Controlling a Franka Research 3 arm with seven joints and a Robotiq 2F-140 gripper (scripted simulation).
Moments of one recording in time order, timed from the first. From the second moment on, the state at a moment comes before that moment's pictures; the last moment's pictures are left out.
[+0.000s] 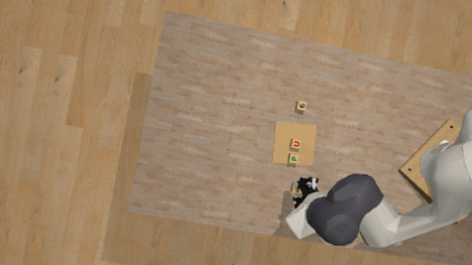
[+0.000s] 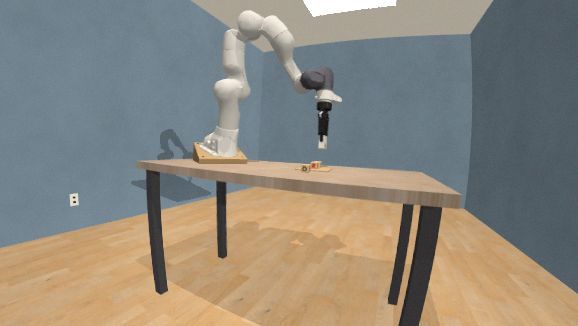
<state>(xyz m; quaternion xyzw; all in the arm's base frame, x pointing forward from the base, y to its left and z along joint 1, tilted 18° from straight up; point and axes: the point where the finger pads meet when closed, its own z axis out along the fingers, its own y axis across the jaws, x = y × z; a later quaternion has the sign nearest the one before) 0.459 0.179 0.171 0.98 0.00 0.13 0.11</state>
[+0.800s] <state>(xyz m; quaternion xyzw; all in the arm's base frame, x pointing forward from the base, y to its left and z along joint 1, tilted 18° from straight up) 0.467 0.144 0.181 0.97 0.14 0.12 0.13</state>
